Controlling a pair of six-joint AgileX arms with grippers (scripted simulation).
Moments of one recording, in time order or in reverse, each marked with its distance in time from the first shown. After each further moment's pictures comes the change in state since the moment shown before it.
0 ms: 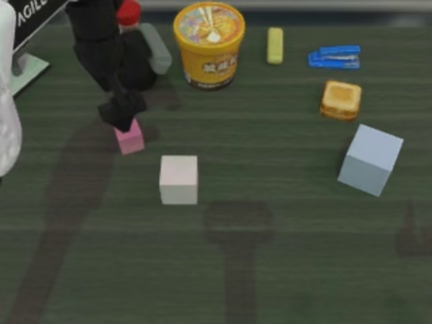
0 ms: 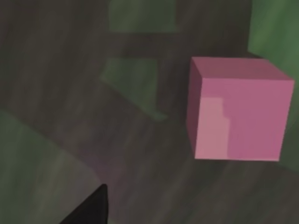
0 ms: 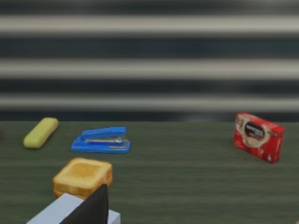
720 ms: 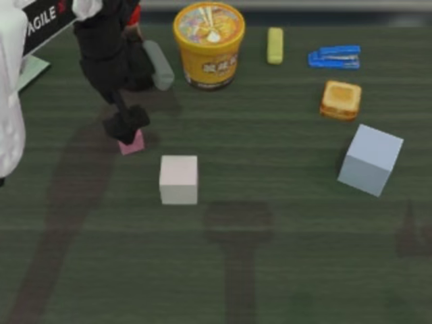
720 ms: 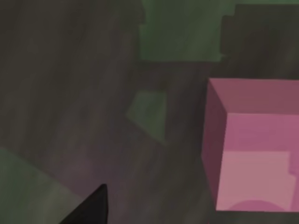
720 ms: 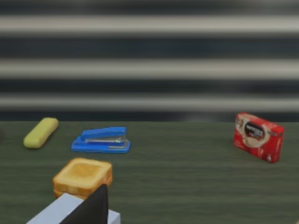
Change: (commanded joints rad) left arm 0.001 0.025 -0.100 0.116 -0.005 0.005; right arm 0.000 0.000 0.000 0.000 0.000 0.000
